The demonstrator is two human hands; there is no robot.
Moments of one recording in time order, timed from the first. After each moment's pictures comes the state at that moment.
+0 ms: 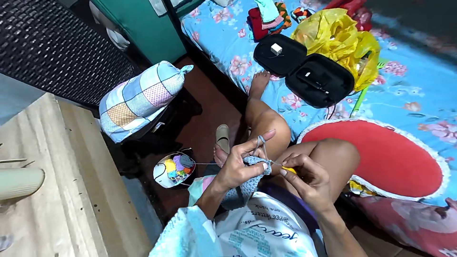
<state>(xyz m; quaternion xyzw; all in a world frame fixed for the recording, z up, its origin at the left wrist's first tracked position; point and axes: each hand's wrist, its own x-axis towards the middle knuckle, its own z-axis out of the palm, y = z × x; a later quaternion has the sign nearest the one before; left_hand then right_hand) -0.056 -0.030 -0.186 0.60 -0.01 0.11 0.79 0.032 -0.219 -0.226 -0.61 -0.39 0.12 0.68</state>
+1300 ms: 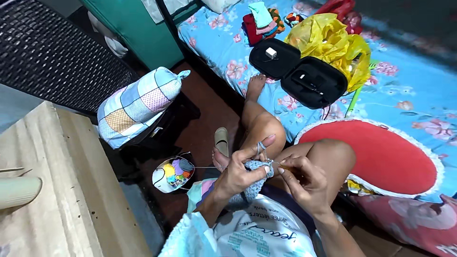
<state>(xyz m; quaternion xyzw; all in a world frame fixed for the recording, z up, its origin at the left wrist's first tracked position) -0.053 -0.044 -0.186 0.62 -0.03 0.16 0.77 0.031 -0.216 -0.219 -0.65 -0.42 0.01 0.64</state>
